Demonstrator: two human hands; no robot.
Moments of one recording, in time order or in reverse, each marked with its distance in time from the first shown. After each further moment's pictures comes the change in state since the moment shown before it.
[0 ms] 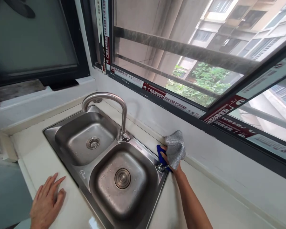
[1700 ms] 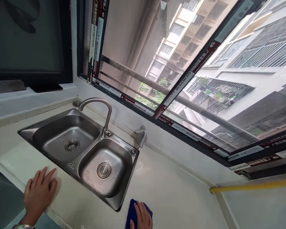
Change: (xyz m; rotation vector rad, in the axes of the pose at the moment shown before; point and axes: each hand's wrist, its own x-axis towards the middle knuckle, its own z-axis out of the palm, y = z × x) left_hand 0.000 0.013 -0.004 -0.191 0.109 0.033; right_hand -0.396 -0.155 0.002 -0.409 0.130 -0.015
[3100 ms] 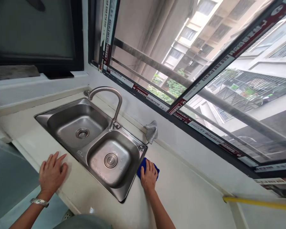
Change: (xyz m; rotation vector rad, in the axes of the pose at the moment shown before) left_hand 0.003 0.012 -0.005 0.042 -0.027 -0.084; right_hand 0.168 0.041 0.042 -0.101 -0.095 0.283
